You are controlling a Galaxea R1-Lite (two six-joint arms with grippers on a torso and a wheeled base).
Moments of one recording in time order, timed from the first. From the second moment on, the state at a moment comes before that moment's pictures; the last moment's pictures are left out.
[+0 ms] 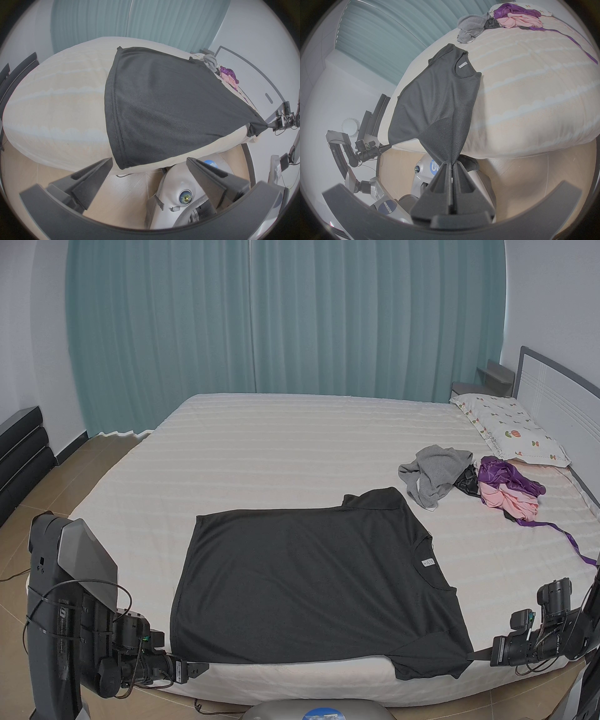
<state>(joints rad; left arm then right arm) -0.13 2.50 -0.06 -1.53 -0.21 -0.08 -0.07 1.97 -0.02 -0.91 0.54 0.20</state>
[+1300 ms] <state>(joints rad) -0.04 2.34 -0.02 -1.35 -0.17 0.03 -0.10 1.93 -0.02 -0.79 0.52 0.10</state>
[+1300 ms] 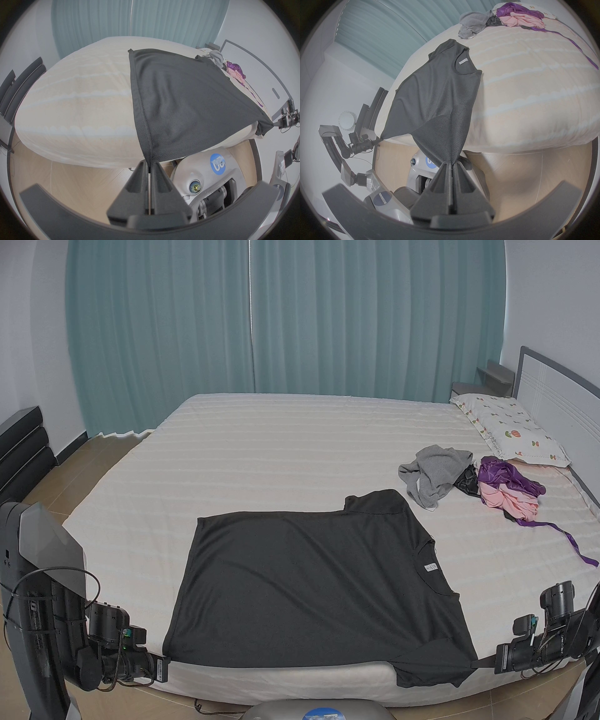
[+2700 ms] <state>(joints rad) 0.01 1.94 -0.11 -0.88 -0.17 -0.11 -0.13 1.70 -0.09 -0.50 0.53 0.03</state>
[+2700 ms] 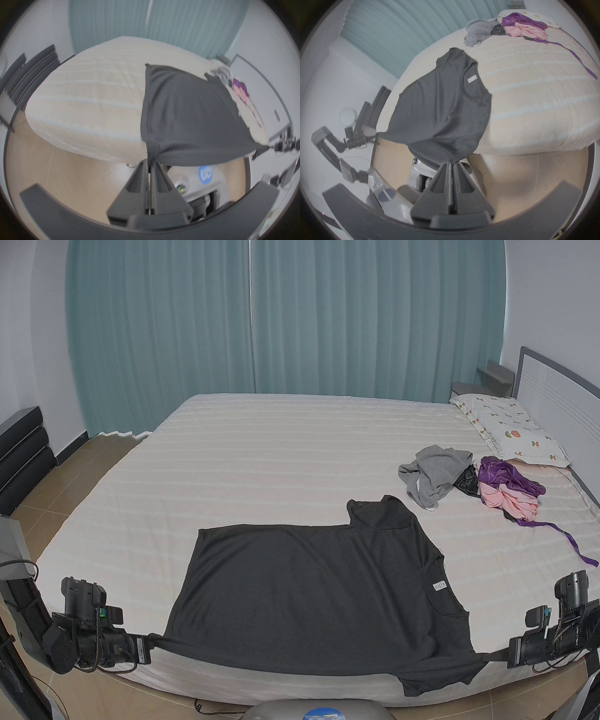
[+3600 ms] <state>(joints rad) -0.08 1.93 -0.34 -0.81 -0.06 -0.47 -0.07 1.71 -0.31 -0.51 0.47 0.23</state>
